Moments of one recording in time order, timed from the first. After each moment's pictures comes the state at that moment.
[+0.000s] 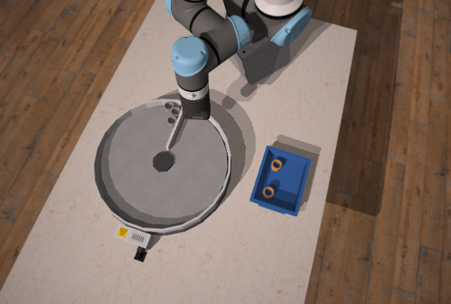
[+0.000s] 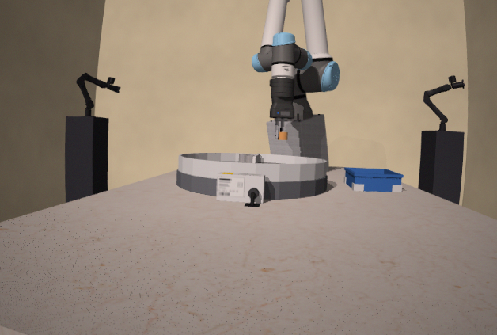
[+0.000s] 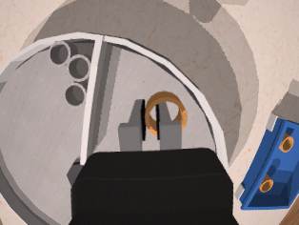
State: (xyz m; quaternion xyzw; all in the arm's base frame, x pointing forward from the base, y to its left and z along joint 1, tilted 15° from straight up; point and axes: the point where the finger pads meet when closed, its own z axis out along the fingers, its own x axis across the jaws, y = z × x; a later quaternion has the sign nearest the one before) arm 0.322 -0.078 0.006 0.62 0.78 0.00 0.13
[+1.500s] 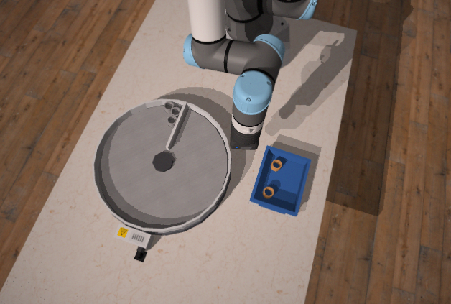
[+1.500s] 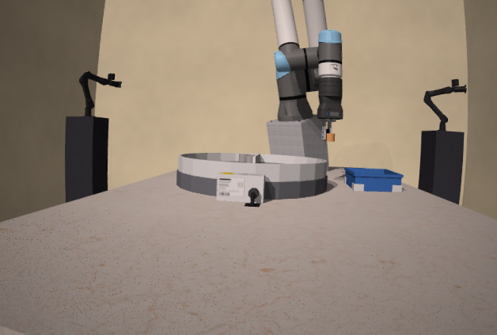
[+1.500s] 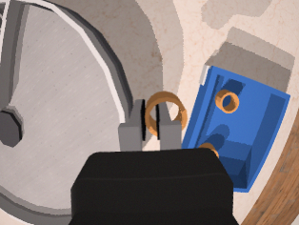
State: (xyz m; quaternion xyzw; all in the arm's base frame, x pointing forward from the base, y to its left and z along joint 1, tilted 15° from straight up) arm 0.374 0.070 -0.007 0.62 0.78 0.00 0.13
